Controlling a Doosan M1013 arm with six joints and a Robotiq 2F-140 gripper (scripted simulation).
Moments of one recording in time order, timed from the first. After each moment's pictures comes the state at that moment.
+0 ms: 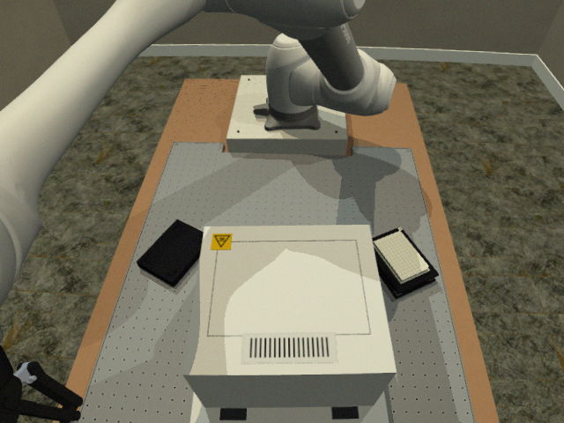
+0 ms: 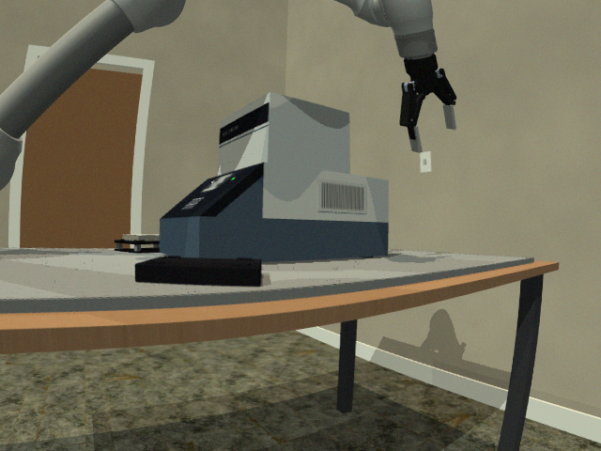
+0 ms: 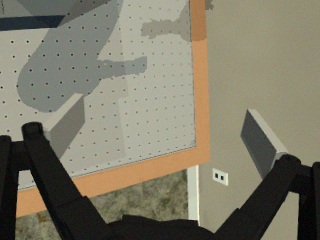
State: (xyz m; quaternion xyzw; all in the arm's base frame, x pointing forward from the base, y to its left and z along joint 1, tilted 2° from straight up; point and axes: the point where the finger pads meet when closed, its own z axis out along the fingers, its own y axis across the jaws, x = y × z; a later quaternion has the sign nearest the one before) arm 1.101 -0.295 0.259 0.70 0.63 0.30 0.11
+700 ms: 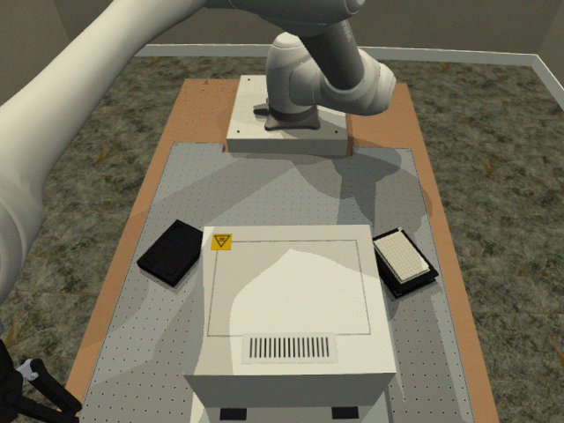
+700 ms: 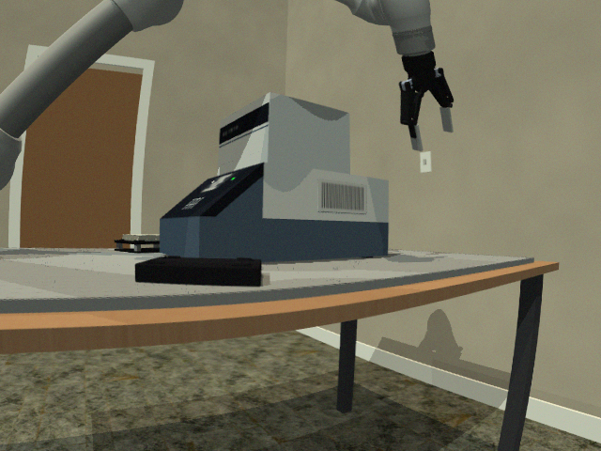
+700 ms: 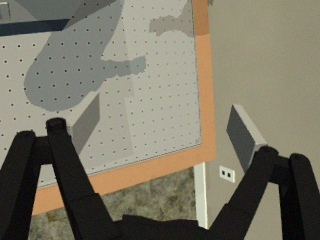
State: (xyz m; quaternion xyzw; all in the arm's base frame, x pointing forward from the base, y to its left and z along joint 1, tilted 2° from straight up) arm 1.094 -0.293 0.263 0.71 0.63 0.30 0.10
